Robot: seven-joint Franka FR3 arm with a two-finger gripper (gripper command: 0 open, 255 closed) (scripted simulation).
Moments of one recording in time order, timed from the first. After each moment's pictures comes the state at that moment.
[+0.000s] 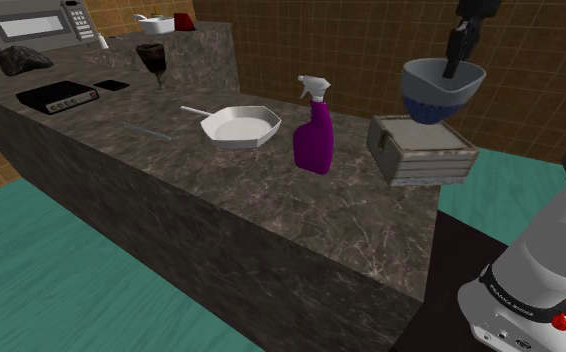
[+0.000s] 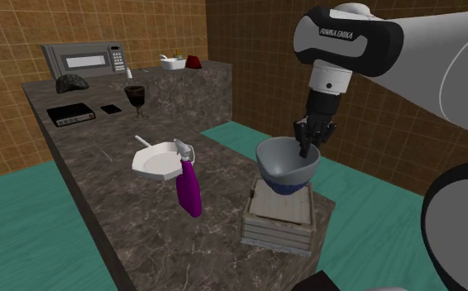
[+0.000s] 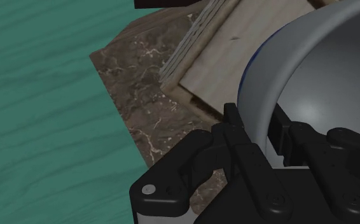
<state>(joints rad) -0.17 -0.51 -0.28 -2.04 0.02 1.44 -0.41</state>
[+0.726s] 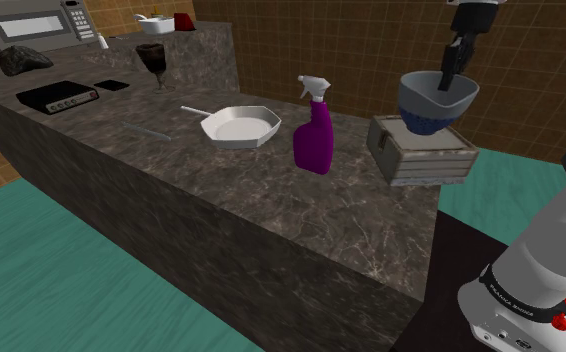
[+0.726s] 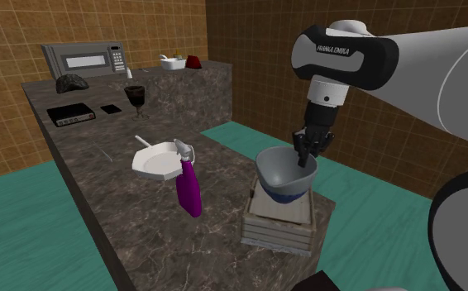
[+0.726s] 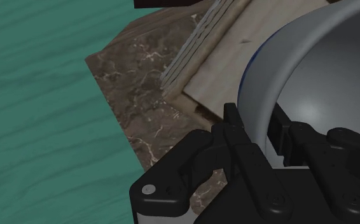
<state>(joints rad) -0.17 -0.53 -0.29 -2.14 0.01 1.52 -0.42</state>
